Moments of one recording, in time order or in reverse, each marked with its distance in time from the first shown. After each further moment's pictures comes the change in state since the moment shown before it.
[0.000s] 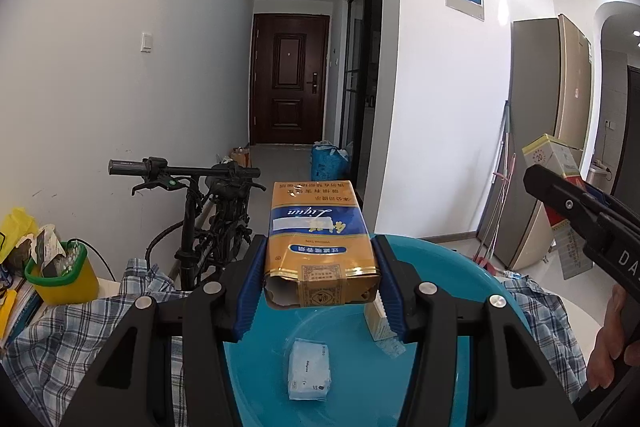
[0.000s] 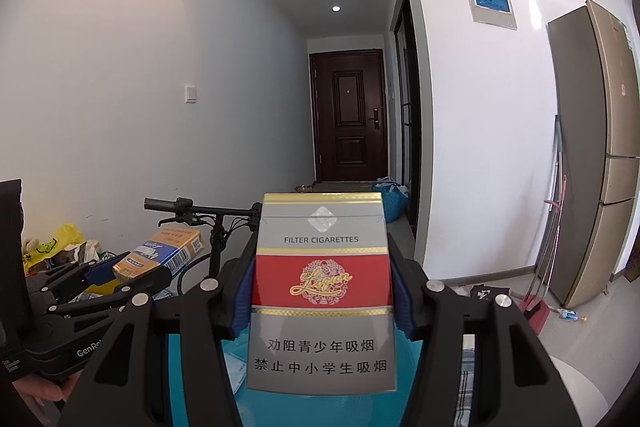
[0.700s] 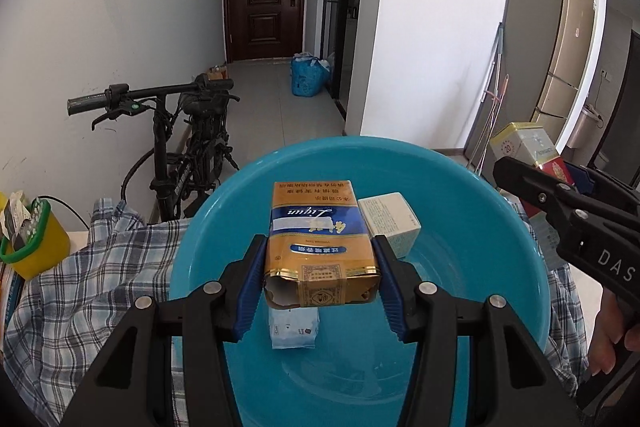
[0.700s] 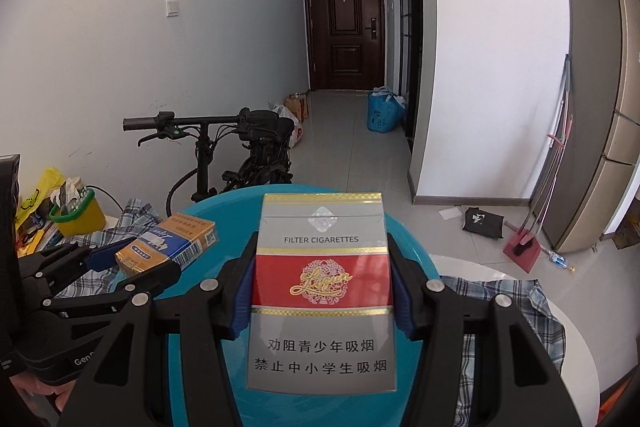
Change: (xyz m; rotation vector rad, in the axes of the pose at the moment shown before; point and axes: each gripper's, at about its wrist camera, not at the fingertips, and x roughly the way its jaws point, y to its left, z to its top) left arm 0.066 -0.014 -0.030 0.041 0.369 -0.061; right arm 0.060 -0.008 -0.030 0.006 0.379 -0.017
